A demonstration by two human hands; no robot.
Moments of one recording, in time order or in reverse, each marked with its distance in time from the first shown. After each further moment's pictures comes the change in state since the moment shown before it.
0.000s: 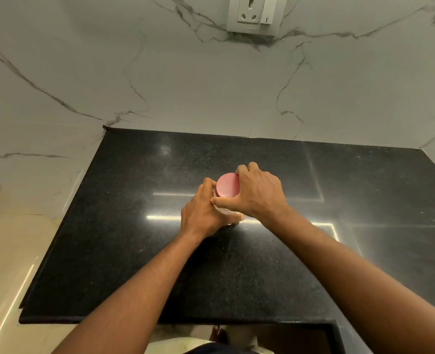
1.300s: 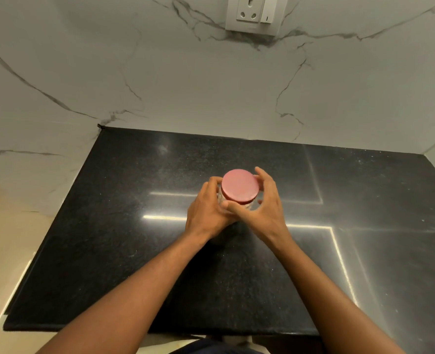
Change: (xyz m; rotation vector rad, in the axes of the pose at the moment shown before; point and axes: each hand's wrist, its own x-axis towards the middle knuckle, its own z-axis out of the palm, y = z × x) left_hand 0.010 0.021 0.009 -0.133 0.027 0.061; right_hand -0.029 0.032 0.045 0.958 0.165 0.153
